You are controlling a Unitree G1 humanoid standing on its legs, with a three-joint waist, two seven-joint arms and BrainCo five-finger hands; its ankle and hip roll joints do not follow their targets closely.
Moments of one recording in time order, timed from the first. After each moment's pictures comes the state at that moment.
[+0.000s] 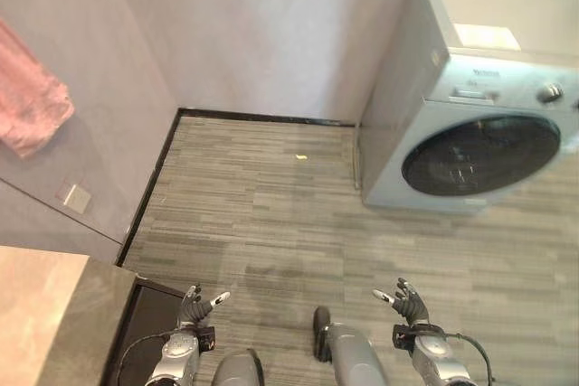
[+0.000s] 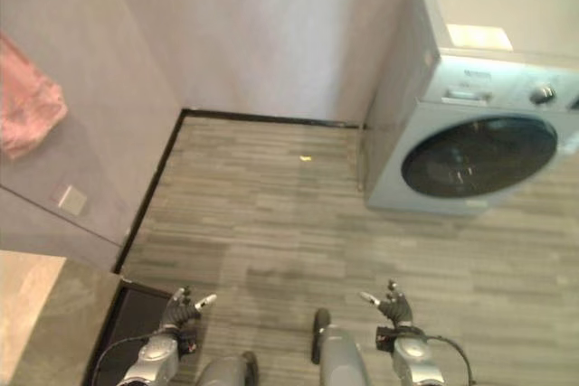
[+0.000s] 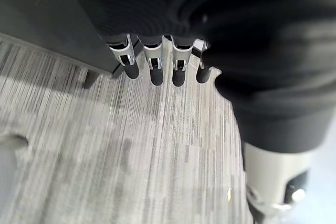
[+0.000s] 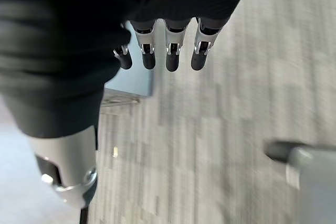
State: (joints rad) left arm -0.09 0.23 -0.17 0.99 -0.31 -0.21 0.17; right arm -0.02 -0.30 0.18 0.83 0.38 -0.20 -0.16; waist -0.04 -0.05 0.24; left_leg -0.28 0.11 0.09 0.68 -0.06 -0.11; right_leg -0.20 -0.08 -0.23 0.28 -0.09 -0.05
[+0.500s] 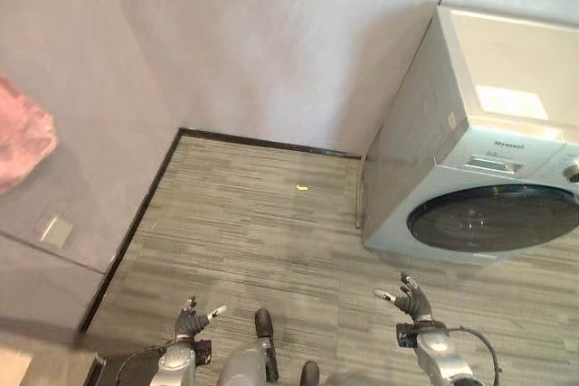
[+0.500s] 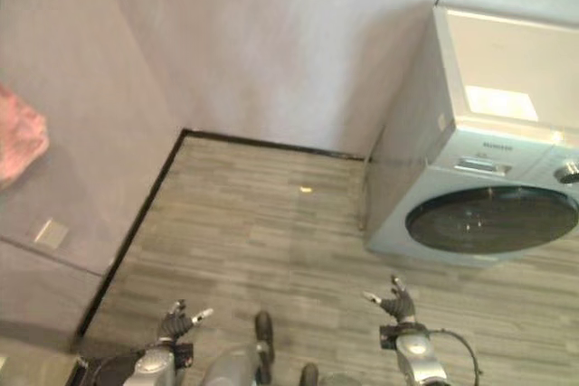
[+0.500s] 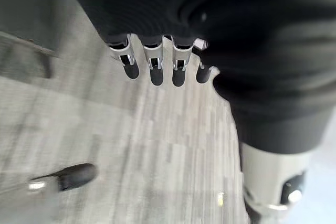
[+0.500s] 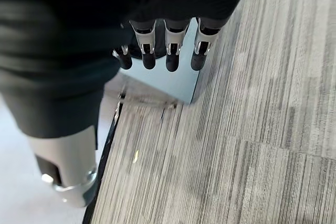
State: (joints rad) left arm -0.04 0.24 -0.12 1.00 -0.26 -0.21 0.18; right arm 0.02 -0.29 0.20 0.80 0.24 -0.18 -0.18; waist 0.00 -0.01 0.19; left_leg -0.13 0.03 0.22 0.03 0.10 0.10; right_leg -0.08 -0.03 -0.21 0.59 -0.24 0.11
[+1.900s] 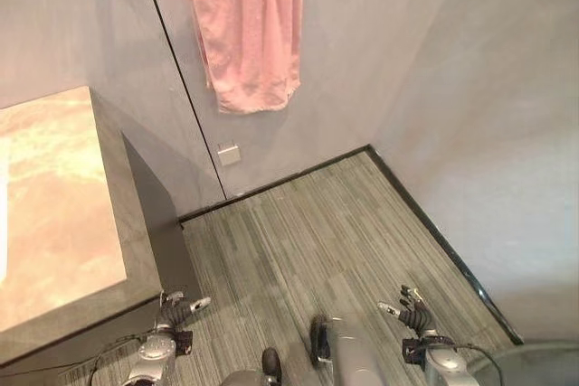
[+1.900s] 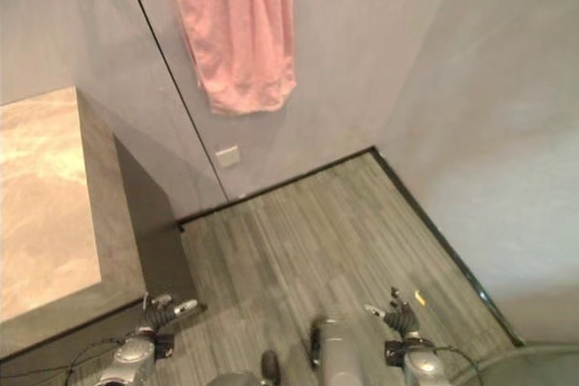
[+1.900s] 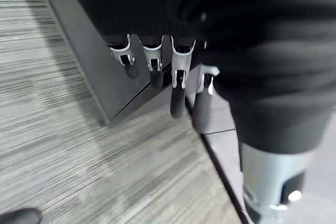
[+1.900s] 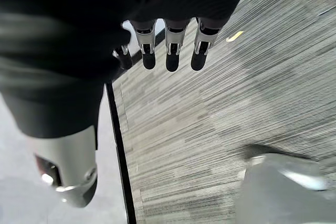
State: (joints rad) left arm -0.07 0.30 -0.11 1.06 -0.24 -0.19 0.14; right arm 0.11 -0.30 0.14 0.73 0.26 -0.17 -0.08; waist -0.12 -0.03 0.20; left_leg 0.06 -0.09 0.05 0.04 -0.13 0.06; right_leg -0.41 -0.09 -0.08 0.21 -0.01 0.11
